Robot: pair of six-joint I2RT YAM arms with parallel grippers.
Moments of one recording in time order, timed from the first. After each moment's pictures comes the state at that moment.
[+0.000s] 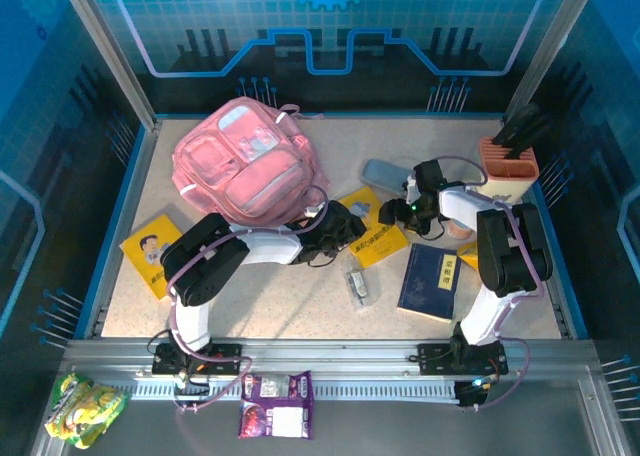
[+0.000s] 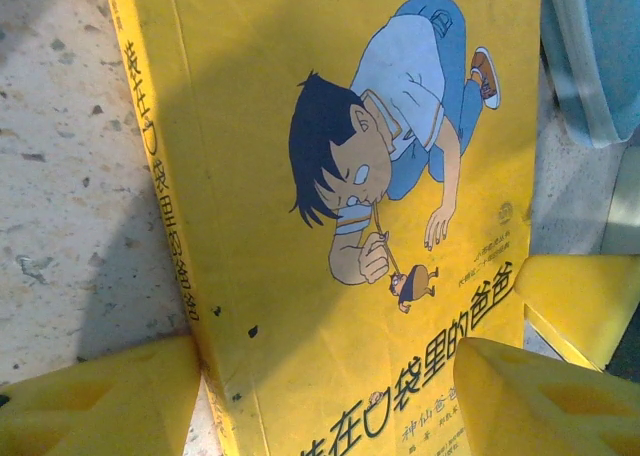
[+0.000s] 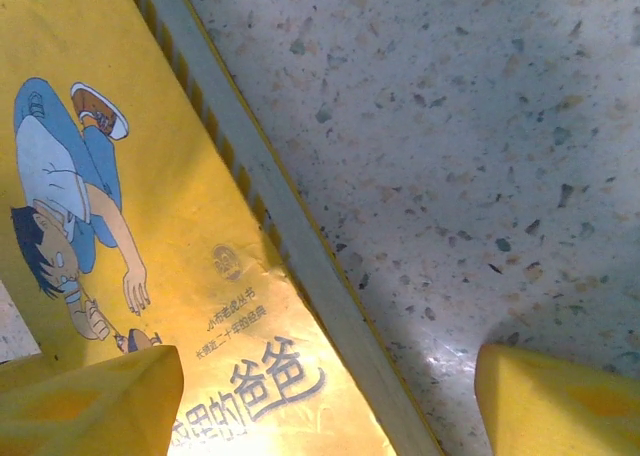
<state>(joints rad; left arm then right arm) -0.80 1.90 1.02 0.11 -0.05 -1.31 0.17 1.77 1.03 -0.50 -0.36 0.36</state>
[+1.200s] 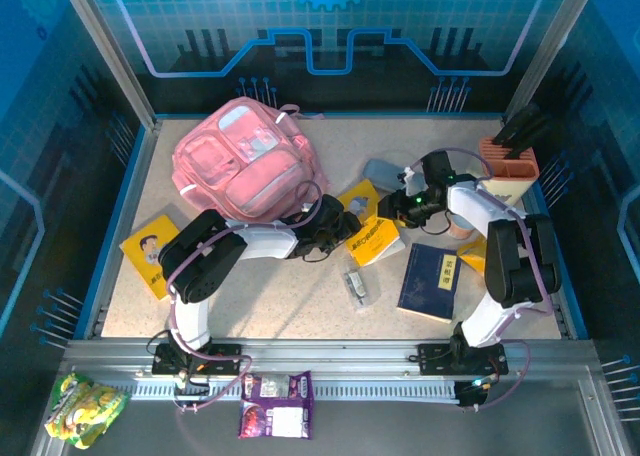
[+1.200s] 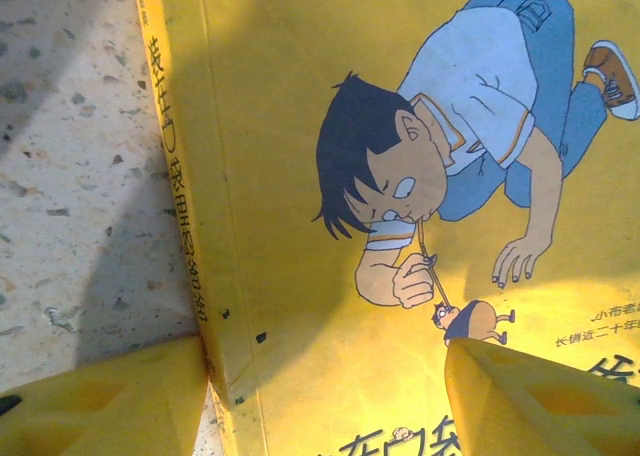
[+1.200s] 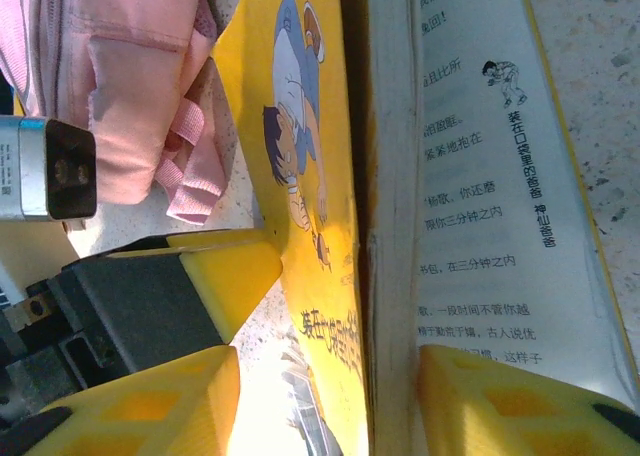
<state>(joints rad) -0.74 1.91 1.02 0.10 0.04 -1.27 0.14 1.68 1.09 -0.63 -0.68 0.30</state>
